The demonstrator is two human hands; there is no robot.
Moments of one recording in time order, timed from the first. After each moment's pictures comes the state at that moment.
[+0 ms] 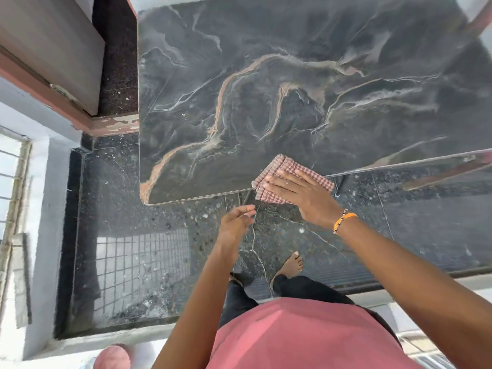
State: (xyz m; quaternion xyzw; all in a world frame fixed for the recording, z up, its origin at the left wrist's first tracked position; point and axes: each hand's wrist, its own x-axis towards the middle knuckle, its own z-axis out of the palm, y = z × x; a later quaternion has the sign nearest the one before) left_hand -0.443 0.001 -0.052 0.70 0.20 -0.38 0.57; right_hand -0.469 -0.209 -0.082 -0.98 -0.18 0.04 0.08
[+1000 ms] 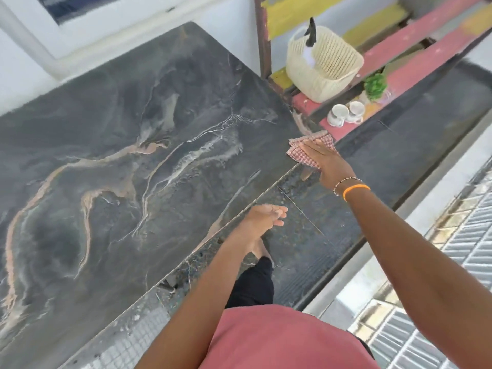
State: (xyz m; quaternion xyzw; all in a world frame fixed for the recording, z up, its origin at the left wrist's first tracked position) left_hand -0.477 -0.396 -0.015 0.68 -0.20 -0.61 0.35; right_hand -0.584 -0.615 -0.068 -0.93 0.31 0.03 0.18
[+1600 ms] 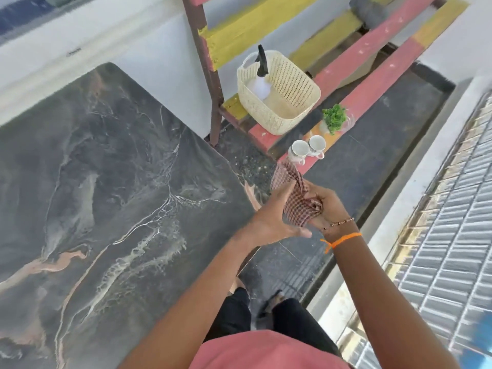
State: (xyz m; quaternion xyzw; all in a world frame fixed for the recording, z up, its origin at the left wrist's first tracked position) left_hand -0.445 -0.638 -0.007 0.62 -0.49 -0.55 0.27; right_hand -0.562 -0.725 -0.019 -0.28 0.41 -0.20 0.85
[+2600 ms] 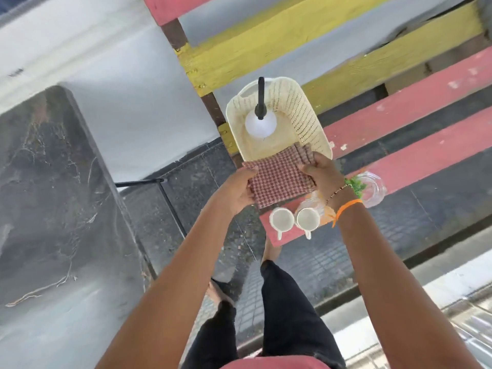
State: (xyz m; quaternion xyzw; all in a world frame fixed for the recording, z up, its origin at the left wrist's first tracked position) left_hand -0.378 -0.976 -0.079 0.63 0.17 -0.58 0.49; right_hand -0.496 -1.121 -0.129 -0.58 0.46 -0.01 0.67
